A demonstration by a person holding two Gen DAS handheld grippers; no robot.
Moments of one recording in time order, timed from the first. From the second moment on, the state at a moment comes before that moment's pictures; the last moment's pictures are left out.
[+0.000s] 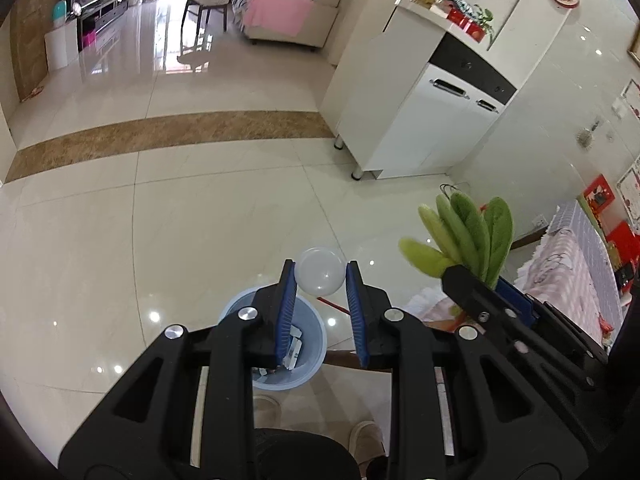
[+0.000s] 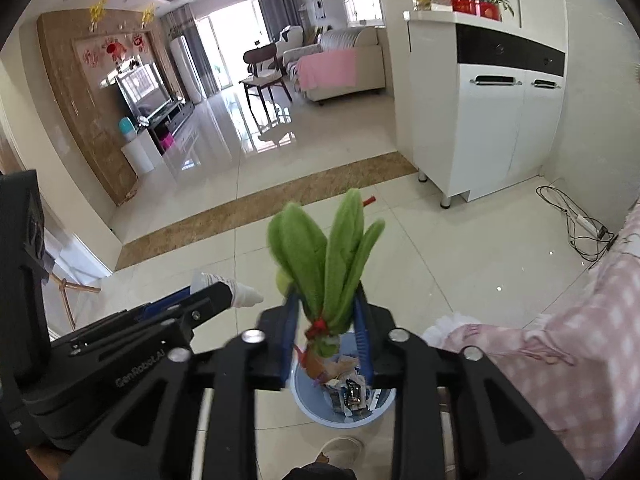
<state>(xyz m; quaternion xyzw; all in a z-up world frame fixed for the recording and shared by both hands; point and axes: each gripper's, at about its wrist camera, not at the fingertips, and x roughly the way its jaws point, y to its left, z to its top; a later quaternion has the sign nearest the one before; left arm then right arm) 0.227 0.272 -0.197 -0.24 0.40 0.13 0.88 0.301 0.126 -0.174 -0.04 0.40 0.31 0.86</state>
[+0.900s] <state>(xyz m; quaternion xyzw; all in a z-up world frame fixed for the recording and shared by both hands) 0.248 0.253 -0.219 -0.21 0.42 0.12 0.87 0.316 0.103 -0.182 -0.04 0.37 0.25 0.89</state>
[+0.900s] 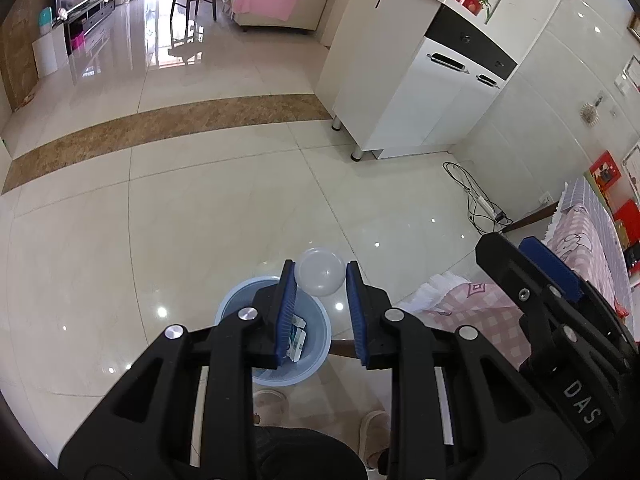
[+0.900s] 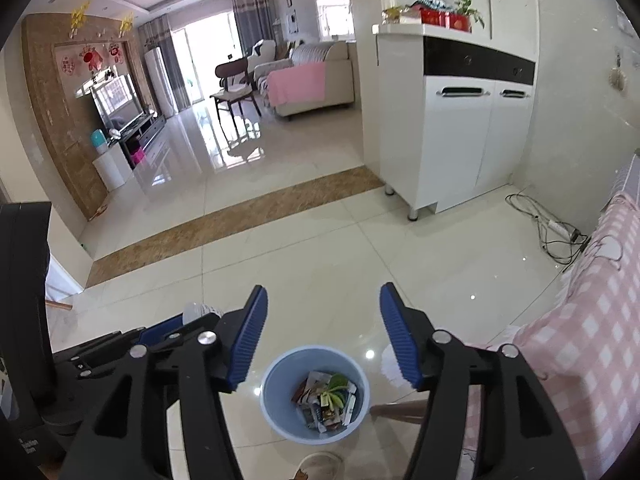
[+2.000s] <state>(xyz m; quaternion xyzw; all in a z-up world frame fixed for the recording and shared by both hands) 0.211 0.191 -0.115 -0.13 0.32 0.14 0.93 0.276 0.015 -0.111 0.01 0.29 0.21 0.93</state>
